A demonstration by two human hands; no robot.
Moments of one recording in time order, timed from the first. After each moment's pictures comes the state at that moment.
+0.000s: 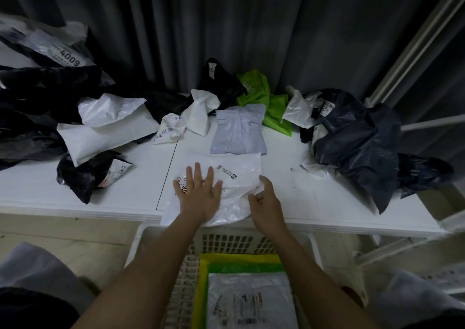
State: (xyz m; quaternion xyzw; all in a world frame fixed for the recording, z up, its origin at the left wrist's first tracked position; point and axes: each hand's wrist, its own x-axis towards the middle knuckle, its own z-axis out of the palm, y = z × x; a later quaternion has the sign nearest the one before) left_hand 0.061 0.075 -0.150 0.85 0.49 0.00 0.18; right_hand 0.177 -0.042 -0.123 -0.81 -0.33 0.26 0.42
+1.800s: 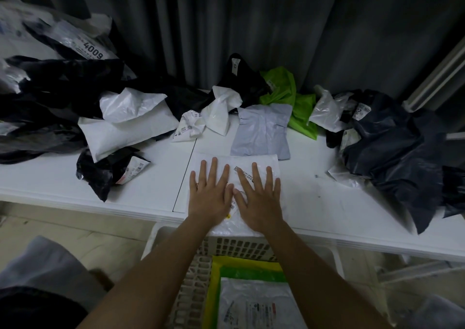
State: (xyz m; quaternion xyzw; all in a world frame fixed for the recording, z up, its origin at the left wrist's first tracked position) left_hand 0.048 0.093 -0.169 0.89 0.45 0.08 0.09; right_hand 0.170 0.020 -0.169 -0.81 -0.57 0.05 0.10
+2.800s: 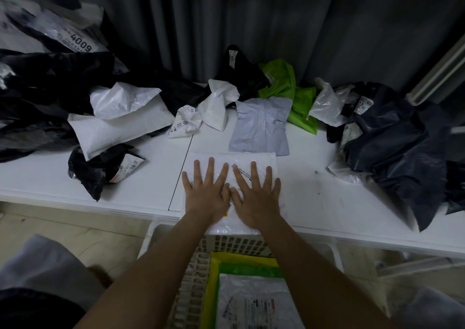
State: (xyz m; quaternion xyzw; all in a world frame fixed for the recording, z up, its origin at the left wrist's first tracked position) left_hand 0.053 0.095 -0.166 0.88 0.47 0.00 0.08; right_hand 0.168 0.026 -0.166 -0.83 -0.55 0.08 0.04
